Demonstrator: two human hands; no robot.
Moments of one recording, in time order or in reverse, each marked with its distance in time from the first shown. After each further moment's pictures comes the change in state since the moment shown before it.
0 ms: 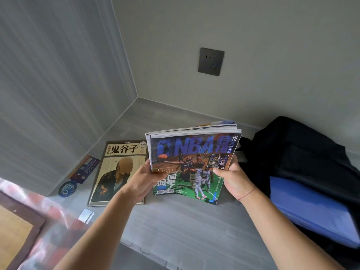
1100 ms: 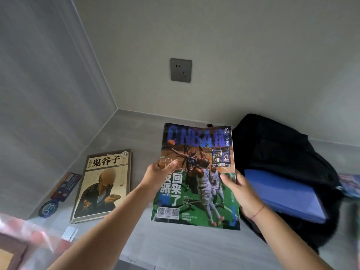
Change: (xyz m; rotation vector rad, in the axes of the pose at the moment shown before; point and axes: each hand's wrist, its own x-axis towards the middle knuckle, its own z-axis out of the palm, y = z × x) left_hand 0.014 0.020 0.097 0.379 0.239 -0.135; right_hand -0.086 -0.026 -0.045 -0.370 0.230 0.046
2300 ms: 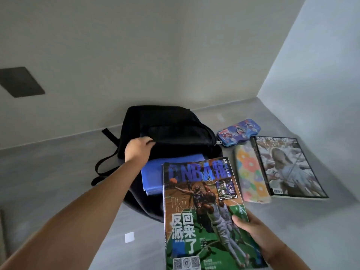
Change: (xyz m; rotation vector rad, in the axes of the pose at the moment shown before) left_hand 0.060 0.063 0.276 0.822 -0.101 0.716; right_hand -0.188 0.119 -0.212 0.445 0.220 0.336
